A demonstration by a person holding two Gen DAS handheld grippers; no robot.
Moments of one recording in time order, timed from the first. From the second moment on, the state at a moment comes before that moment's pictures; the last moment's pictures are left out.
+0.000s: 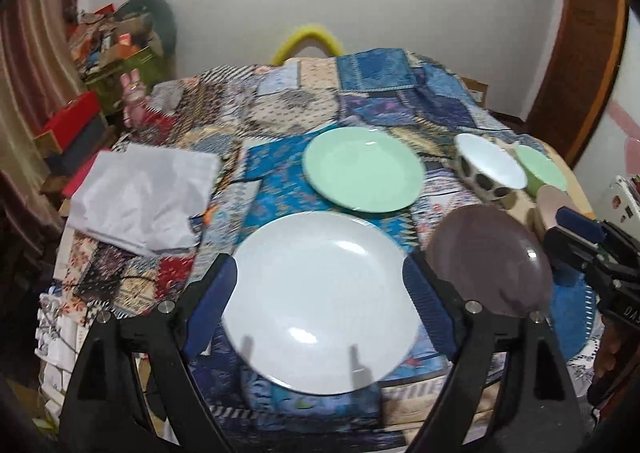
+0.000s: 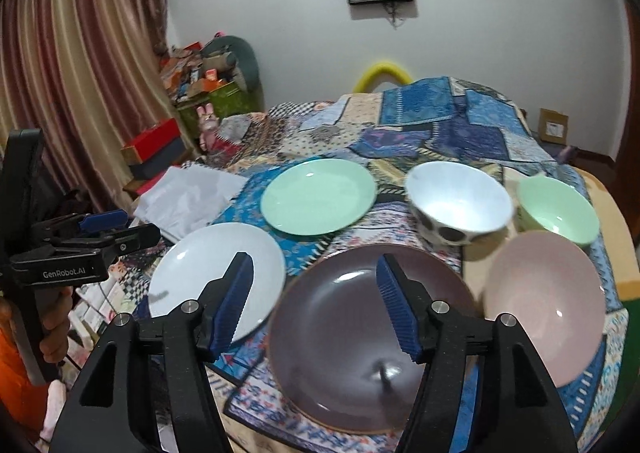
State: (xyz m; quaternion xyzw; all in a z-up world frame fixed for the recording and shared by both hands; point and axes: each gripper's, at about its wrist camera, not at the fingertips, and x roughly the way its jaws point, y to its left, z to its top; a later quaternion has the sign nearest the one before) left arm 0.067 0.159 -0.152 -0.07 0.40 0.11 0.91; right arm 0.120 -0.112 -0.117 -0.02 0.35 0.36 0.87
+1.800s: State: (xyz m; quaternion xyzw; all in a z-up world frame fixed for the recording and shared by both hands) left arm 0.062 0.230 -0.268 -0.19 0.49 0.07 0.85; right arm 0.171 0.019 -0.219 -0.15 0.49 0.39 0.77
